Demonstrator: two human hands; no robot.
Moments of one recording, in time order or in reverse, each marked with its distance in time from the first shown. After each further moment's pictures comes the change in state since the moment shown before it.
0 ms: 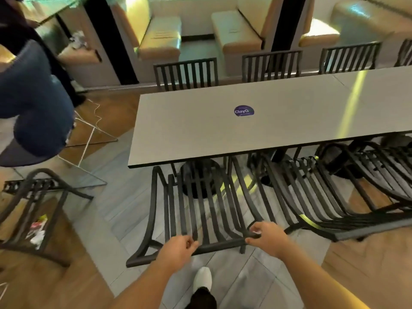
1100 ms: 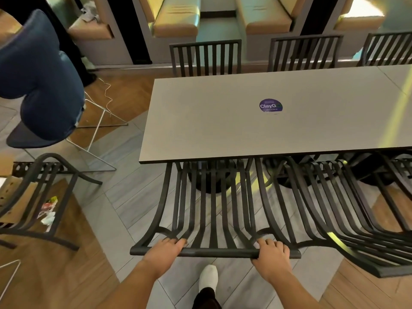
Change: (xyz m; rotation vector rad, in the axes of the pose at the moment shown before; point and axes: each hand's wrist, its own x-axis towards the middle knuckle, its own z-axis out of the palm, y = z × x) left_hand 0.049 -0.083 -0.041 0.535 -0.130 0.137; right_hand 0.059 -0.049 0.054 -0.269 0.043 0.131
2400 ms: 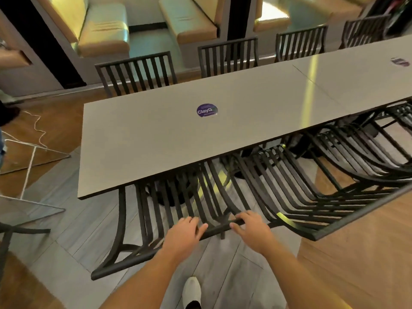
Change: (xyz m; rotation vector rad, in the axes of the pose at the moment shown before) left_hand 0.092 0.161 -0.083 -0.231 0.236 0.187; right_hand 0.015 0.093 -0.060 0.563 0.155 -0.011
